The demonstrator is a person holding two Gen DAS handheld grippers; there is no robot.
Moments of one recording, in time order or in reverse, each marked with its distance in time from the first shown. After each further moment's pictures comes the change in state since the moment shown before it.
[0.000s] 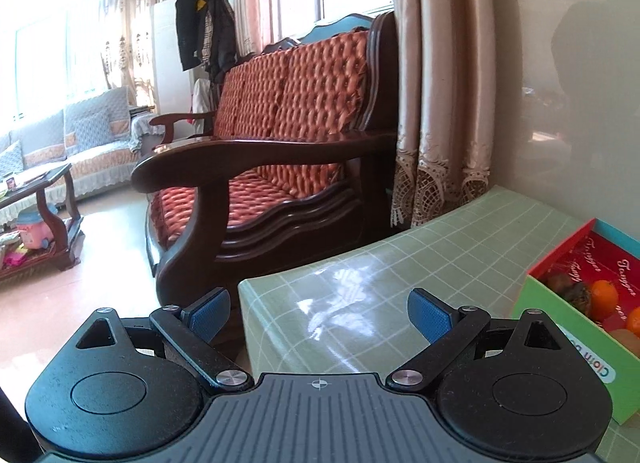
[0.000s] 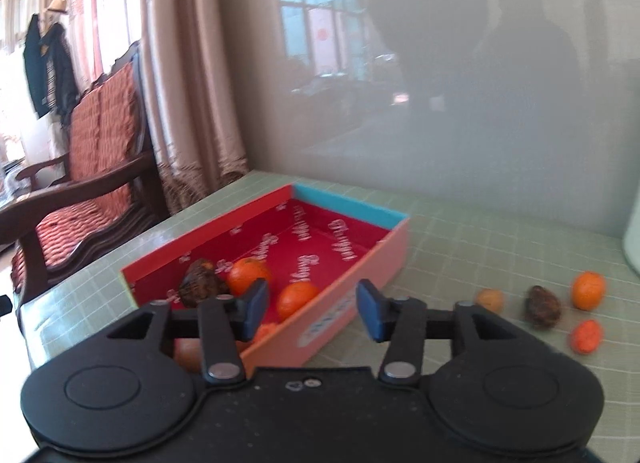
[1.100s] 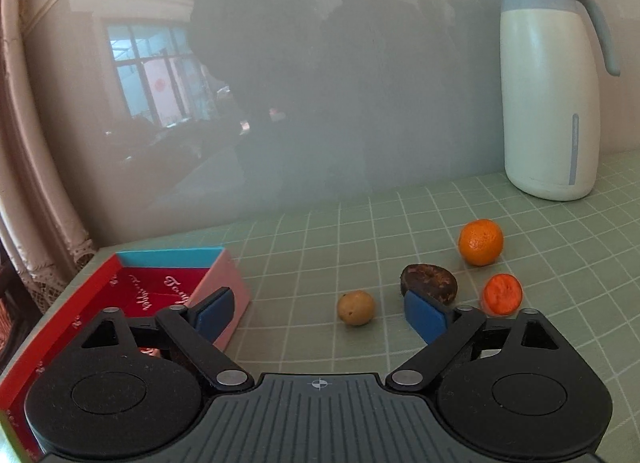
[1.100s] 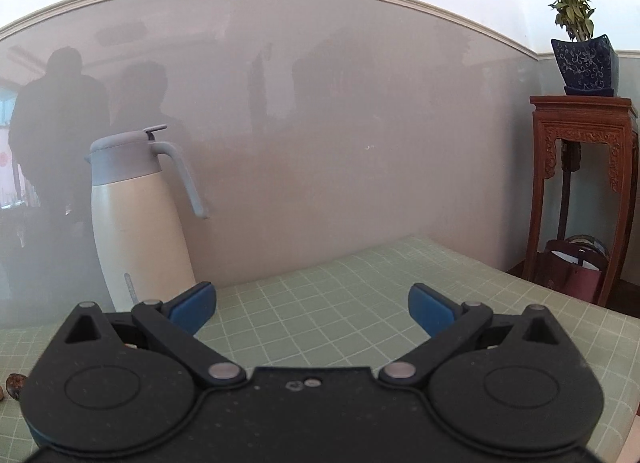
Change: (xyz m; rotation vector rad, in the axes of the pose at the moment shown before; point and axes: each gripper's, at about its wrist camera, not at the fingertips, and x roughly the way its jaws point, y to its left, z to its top) left arm -0.091 -0.348 -0.047 0.600 -0.099 -0.716; right arm -0.208 -0.271 -0.069 0.363 -0.318 -0.948
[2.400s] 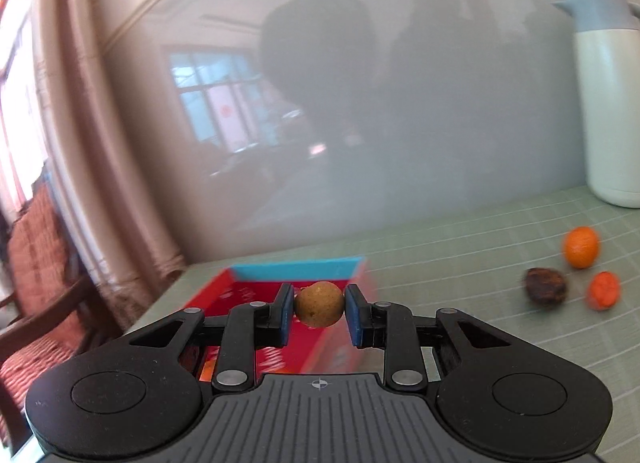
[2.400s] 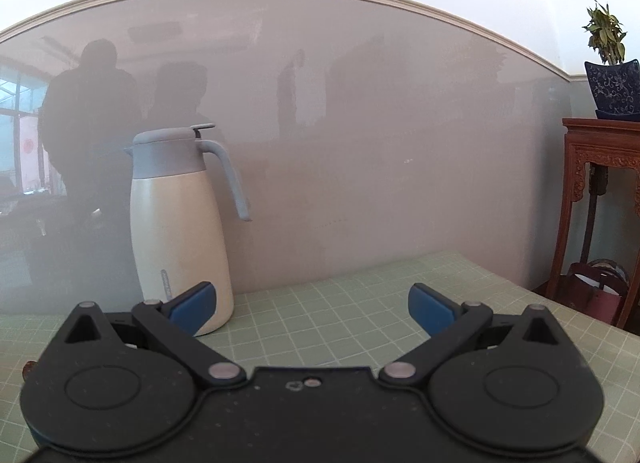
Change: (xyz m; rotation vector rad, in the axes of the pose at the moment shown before) left arm -0.029 0.065 -0.017 -0.025 -0.067 0.258; right arm -0.009 0.027 0.001 -0.072 -0.026 0.089
